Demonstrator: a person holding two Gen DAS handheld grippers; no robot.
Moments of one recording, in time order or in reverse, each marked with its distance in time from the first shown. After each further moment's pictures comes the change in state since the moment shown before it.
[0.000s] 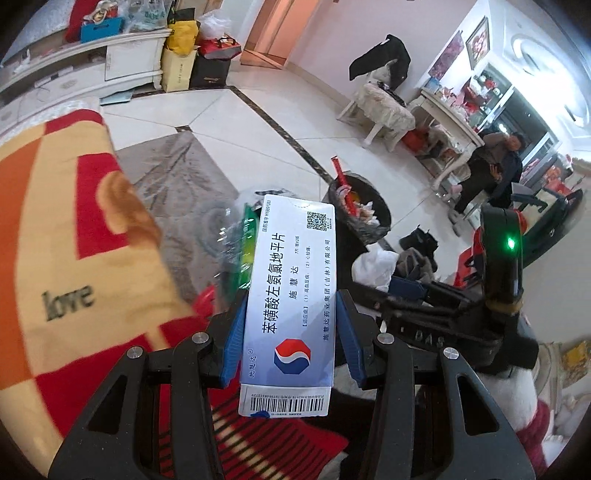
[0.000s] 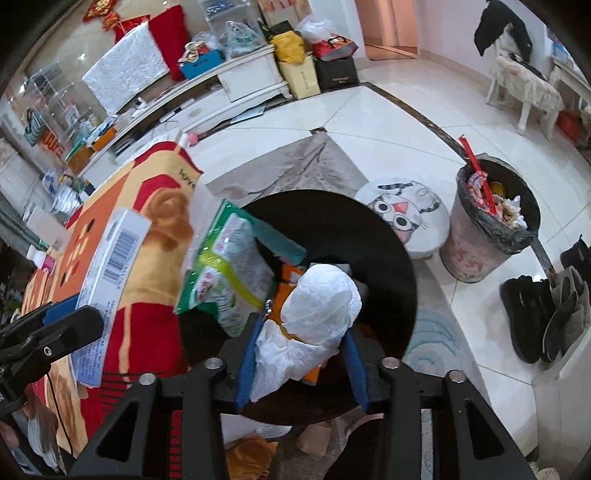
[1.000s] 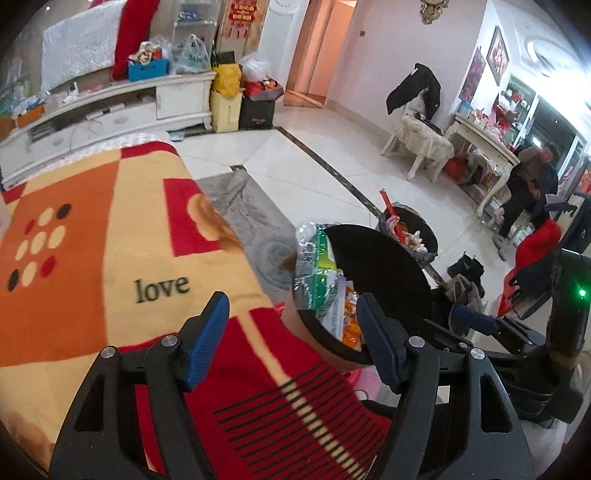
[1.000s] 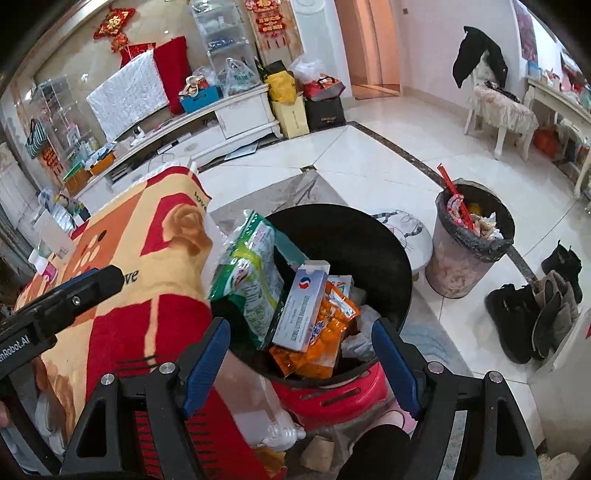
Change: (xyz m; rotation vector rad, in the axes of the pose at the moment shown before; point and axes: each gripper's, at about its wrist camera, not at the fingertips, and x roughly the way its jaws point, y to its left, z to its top) left arm -0.053 0.015 -0.042 0.020 -0.183 0.236; right arm -0.042 0.046 -0.052 -0.008 -0.170 -0.061
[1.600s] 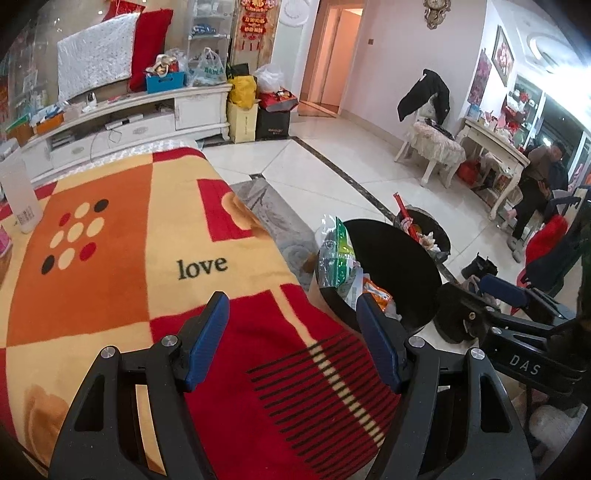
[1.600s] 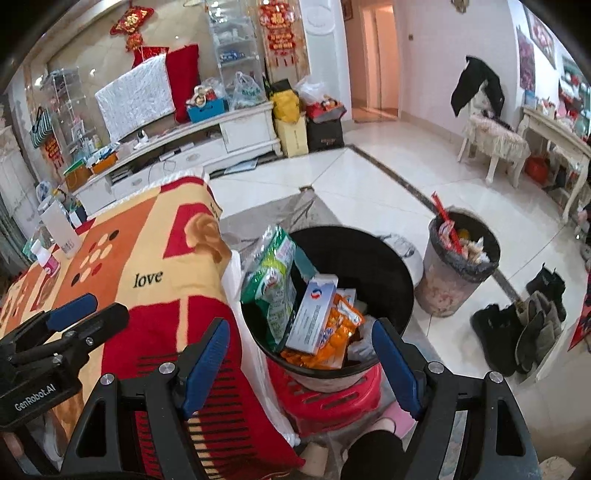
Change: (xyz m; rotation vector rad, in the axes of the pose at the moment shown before) left arm -0.035 0.007 -0.026 0.009 -0.048 0.067; right arm -0.038 0.038 -0.006 -0.056 -0.109 -0.064
